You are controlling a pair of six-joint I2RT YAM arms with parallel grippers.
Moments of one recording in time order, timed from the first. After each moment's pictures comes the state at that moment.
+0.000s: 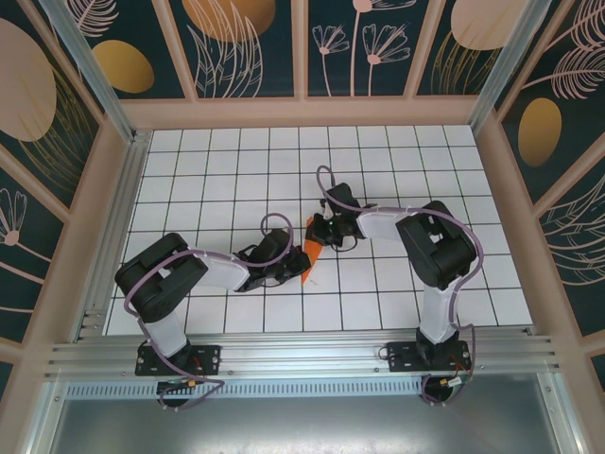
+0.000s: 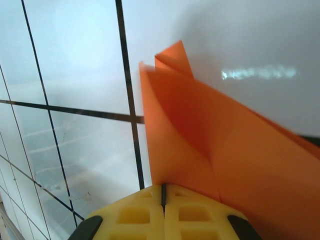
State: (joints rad) left arm -0.84 1.76 0.64 0.37 0.17 -1.15; right arm 0.58 1.93 1.06 -0.12 -0.43 0.78
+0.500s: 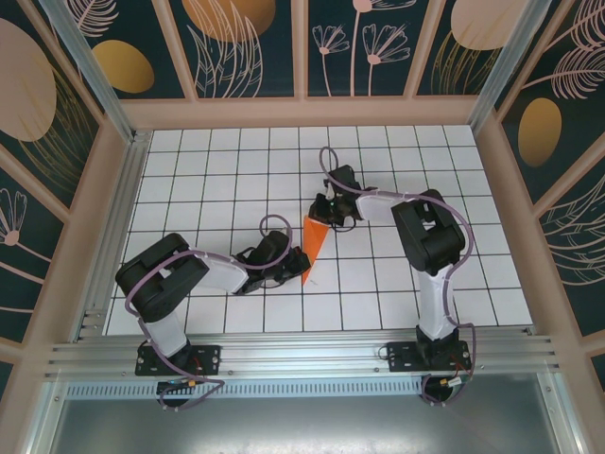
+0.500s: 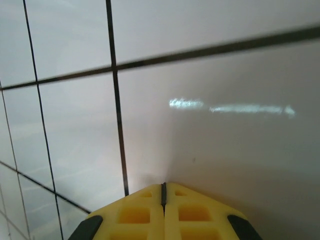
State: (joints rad) left arm -0.84 1.76 0.61 0.44 0.16 -1.15; right arm 0.50 2.06 1.26 -0.14 -0.37 0.71
